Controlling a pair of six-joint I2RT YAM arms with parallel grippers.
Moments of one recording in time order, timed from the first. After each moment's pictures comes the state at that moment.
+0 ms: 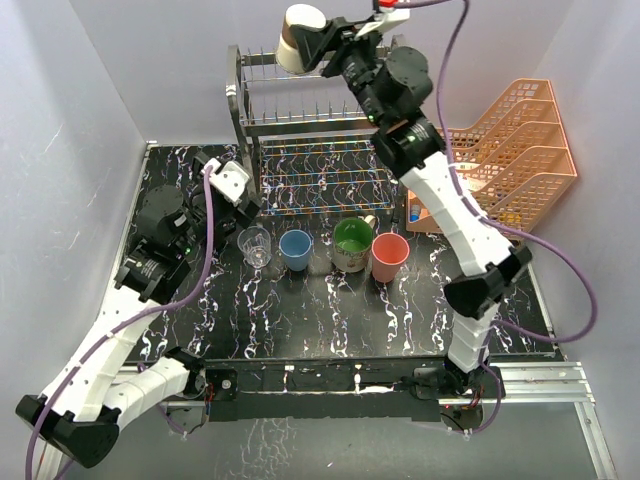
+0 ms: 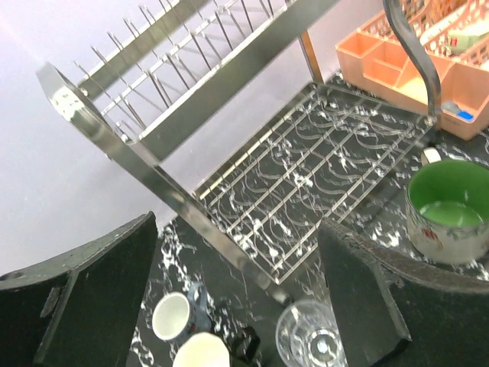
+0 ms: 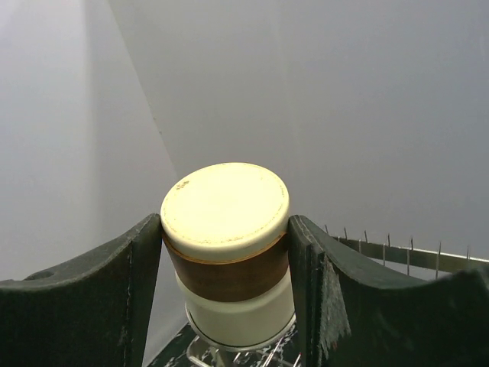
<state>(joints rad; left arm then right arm) -0.47 0.91 1.07 -0.20 0.12 0.44 0.61 1.89 2.32 0.03 0.07 0.22</state>
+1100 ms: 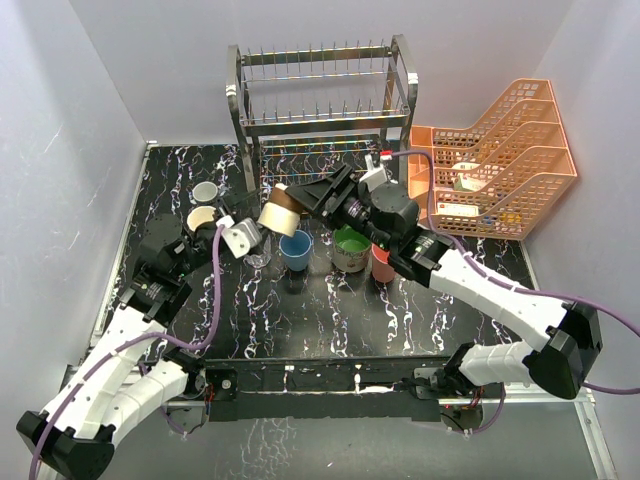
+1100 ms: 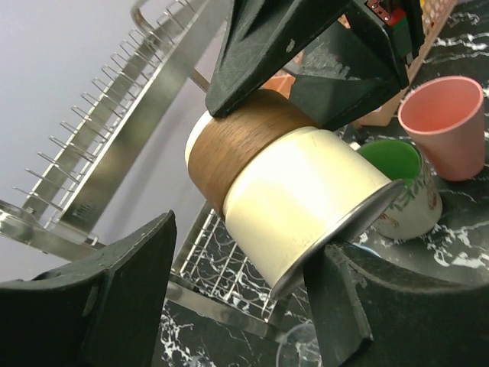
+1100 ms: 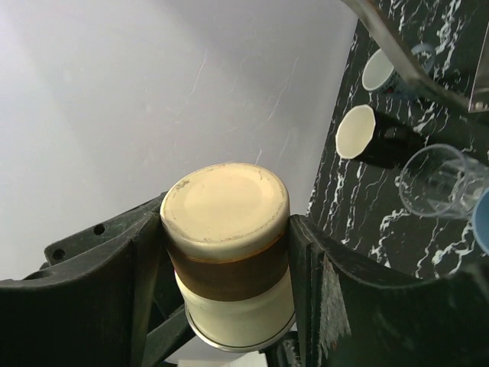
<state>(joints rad) -0.47 0.79 0.85 0.00 0.49 0.66 0.81 1.26 1.12 0.13 0.02 1.14</state>
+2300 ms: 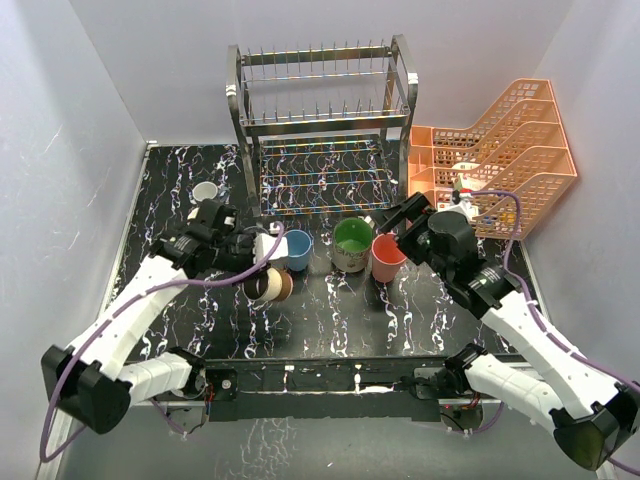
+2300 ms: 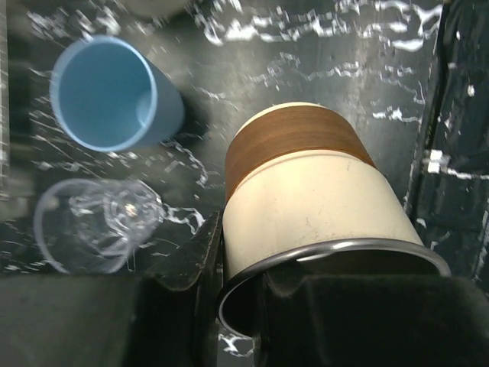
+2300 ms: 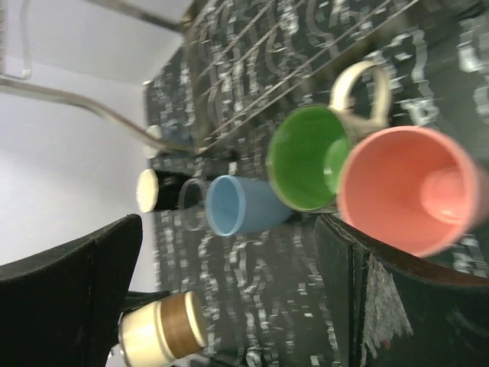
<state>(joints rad) -0.46 1.08 1.03 -0.89 0.57 0.88 0.58 0.87 0.84 -0.31 0.20 1.12</state>
